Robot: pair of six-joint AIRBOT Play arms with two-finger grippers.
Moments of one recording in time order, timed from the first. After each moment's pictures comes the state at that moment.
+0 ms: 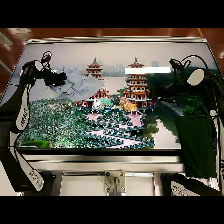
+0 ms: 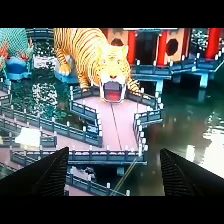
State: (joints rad) left arm 0.04 -2.07 2.00 1.32 -1.08 -1.64; right arm 0.05 -1.31 1.27 -1.25 1.19 1.54
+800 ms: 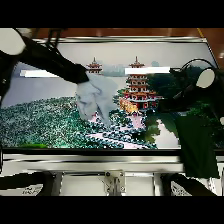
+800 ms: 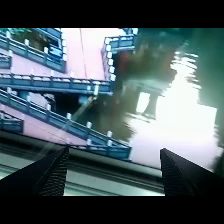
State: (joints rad) left arm -0.44 -1.45 1.91 1.22 -1.47 -1.55; right arm 0.05 -1.19 1.27 -1.41 1.51 1.40
